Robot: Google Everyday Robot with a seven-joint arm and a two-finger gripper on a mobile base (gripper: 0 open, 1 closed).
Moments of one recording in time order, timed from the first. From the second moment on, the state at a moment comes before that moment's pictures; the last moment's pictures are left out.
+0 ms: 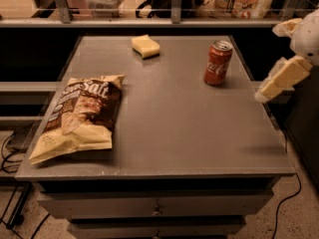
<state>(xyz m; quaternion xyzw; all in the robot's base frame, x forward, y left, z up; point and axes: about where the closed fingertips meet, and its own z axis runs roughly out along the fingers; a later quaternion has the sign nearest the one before) 0.548 -0.228 0.965 -0.56 0.76 0.02 0.34</state>
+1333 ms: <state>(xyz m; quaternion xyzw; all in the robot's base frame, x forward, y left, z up) 0.629 -0.183 0.932 -0.50 0.75 0.11 0.42</state>
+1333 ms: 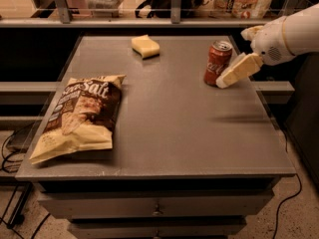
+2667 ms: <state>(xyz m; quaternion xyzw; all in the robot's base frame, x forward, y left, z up) 0.686 -0.141 0.903 -0.47 0.74 0.17 0.45</state>
